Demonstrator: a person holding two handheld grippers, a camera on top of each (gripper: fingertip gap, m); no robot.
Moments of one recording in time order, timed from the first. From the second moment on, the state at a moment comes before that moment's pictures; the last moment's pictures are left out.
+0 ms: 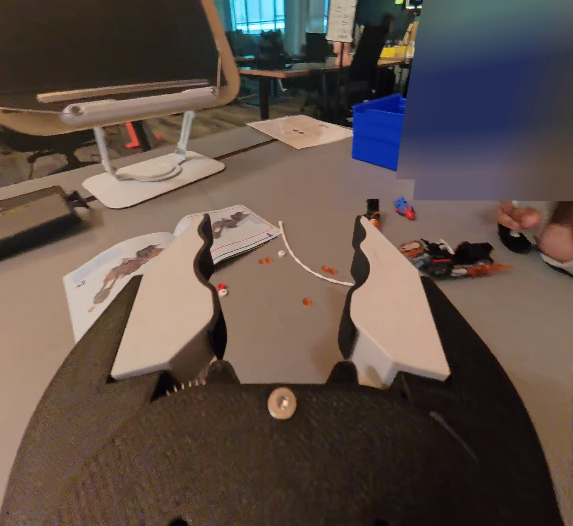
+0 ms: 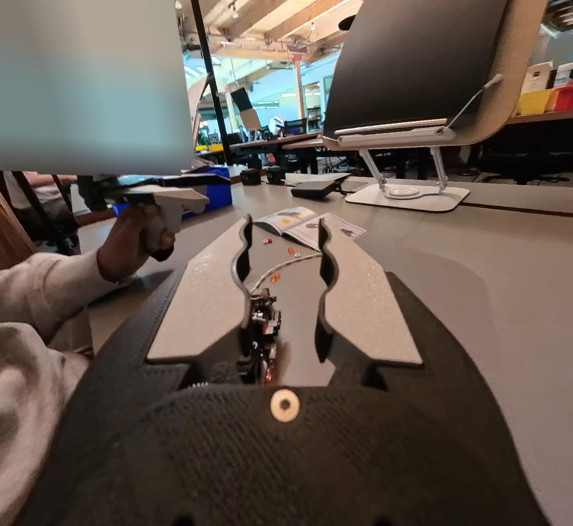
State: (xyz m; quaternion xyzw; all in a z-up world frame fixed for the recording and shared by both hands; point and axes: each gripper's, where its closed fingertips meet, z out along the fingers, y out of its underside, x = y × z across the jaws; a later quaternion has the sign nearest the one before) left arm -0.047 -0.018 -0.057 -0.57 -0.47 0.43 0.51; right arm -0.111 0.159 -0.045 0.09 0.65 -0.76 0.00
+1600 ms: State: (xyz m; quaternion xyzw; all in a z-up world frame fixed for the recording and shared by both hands) left arm -0.150 -0.192 -0.128 -0.52 -0.71 0.33 0.33; right arm -0.115 0.171 -0.037 0.12 0.60 -0.78 0.08
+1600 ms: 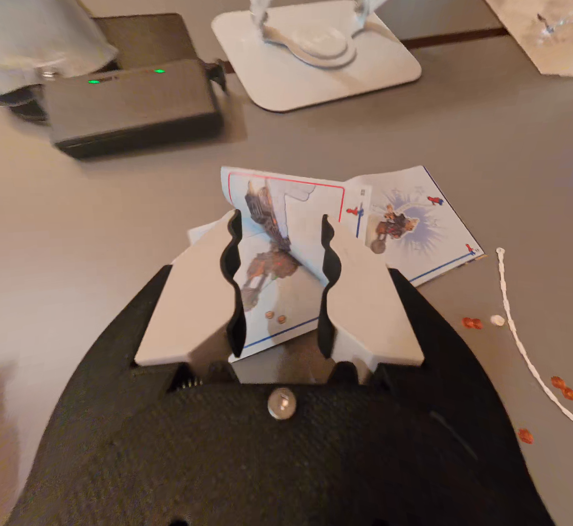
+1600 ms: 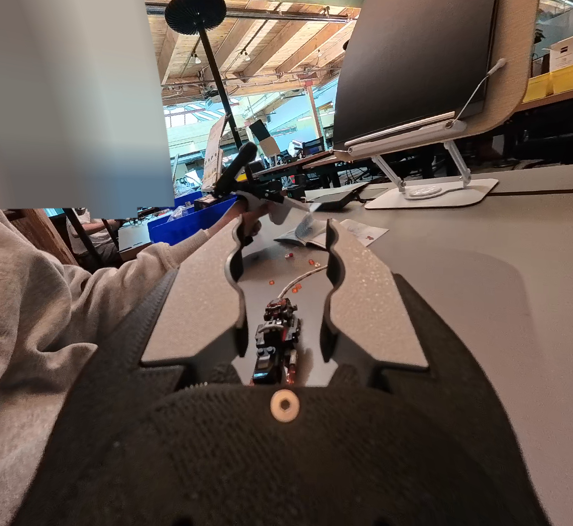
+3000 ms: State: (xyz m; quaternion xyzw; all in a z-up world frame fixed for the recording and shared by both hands) left arm -0.121 -0.203 -0.046 -0.45 -0.62 0.39 0.52; right arm -0.112 0.171 -0.038 0.12 0.61 -0.78 0.07
